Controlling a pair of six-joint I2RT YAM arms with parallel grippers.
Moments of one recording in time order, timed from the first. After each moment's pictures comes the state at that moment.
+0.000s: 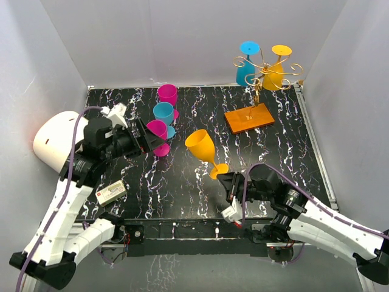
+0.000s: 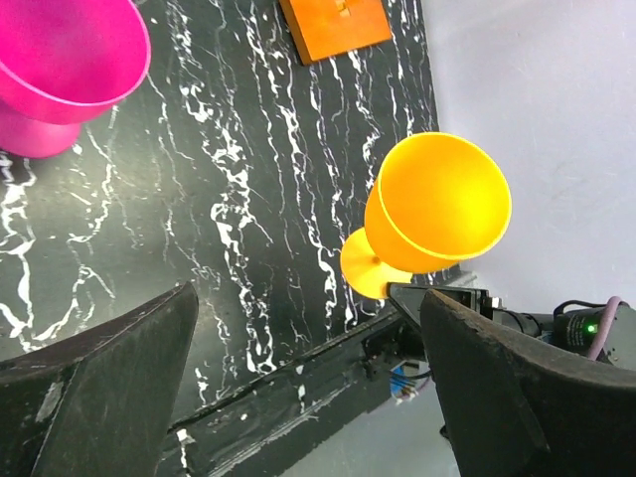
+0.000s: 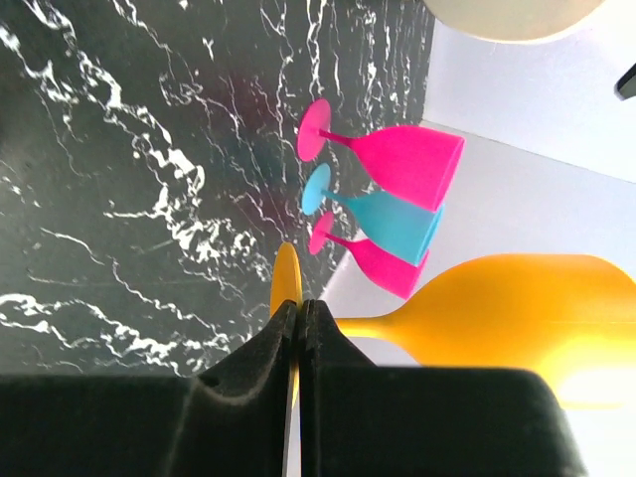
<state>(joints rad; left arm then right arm) -0.37 0.86 1.13 -0.74 0.28 -0.68 0.89 0.62 0.51 -0.42 -0.34 -1.75</state>
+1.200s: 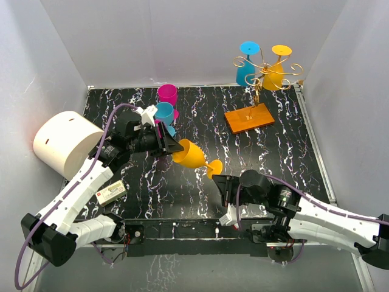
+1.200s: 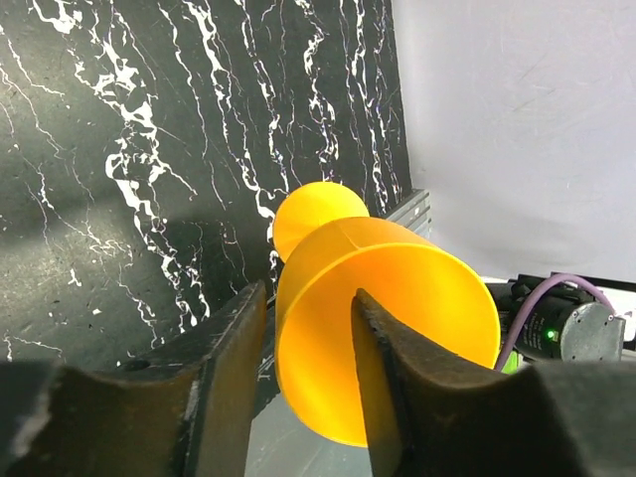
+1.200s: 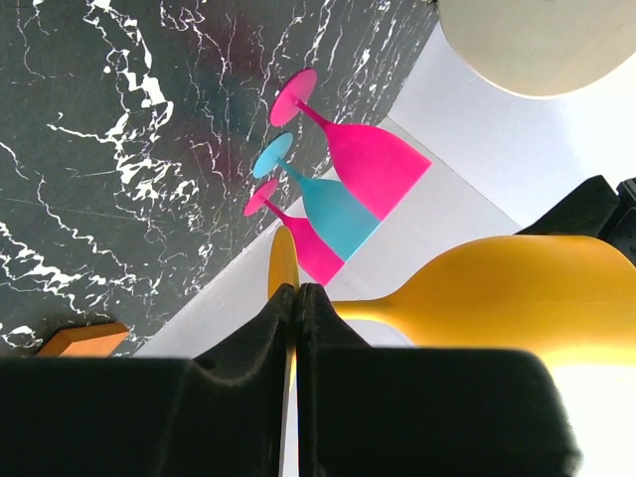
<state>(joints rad) -0.52 1.09 1.06 -0.53 0.46 -0.80 1.06 0.68 0.51 -0.39 -0.09 -2.07</state>
